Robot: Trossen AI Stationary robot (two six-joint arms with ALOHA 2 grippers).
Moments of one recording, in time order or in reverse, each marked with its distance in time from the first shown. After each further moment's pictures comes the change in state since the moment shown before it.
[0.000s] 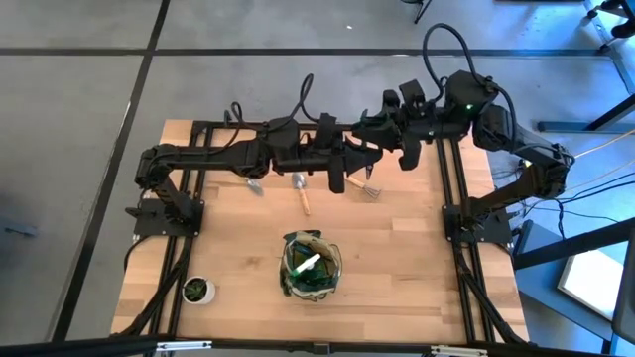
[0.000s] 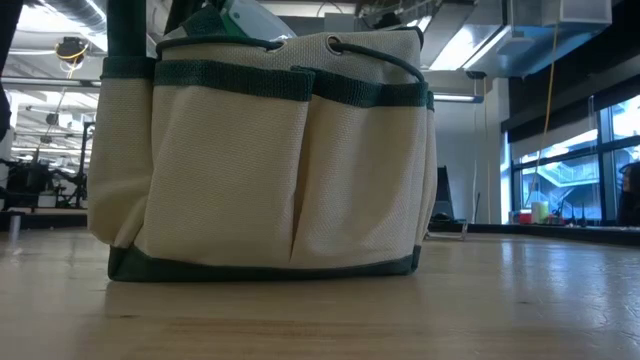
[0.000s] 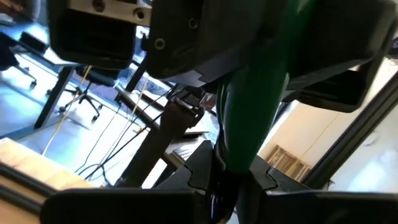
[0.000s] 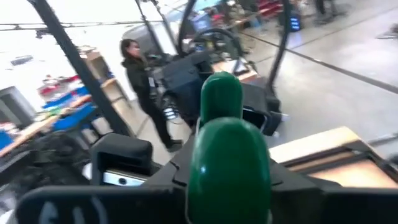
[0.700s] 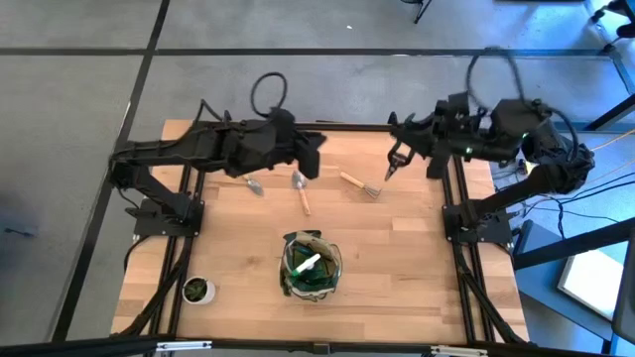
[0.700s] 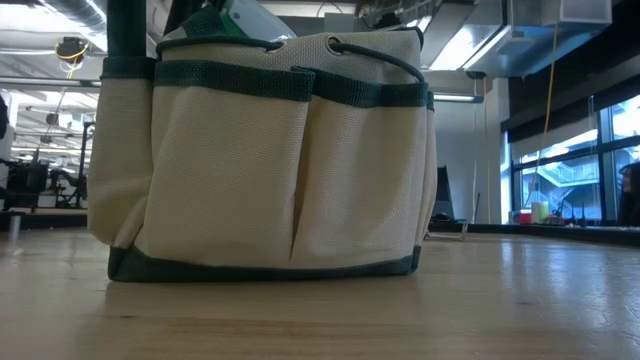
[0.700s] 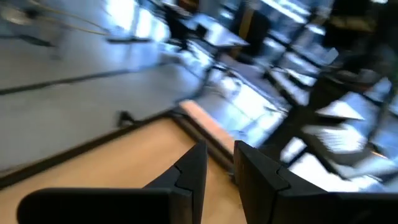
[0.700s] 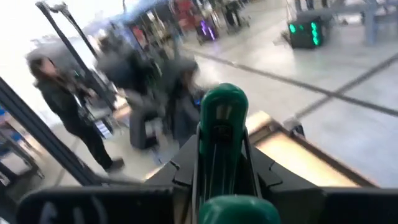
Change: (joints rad) left arm -0.060 -0.214 0.000 -0.677 -0.535 -0.028; right arm 0.282 -0.154 0.002 -0.261 0.623 0.074
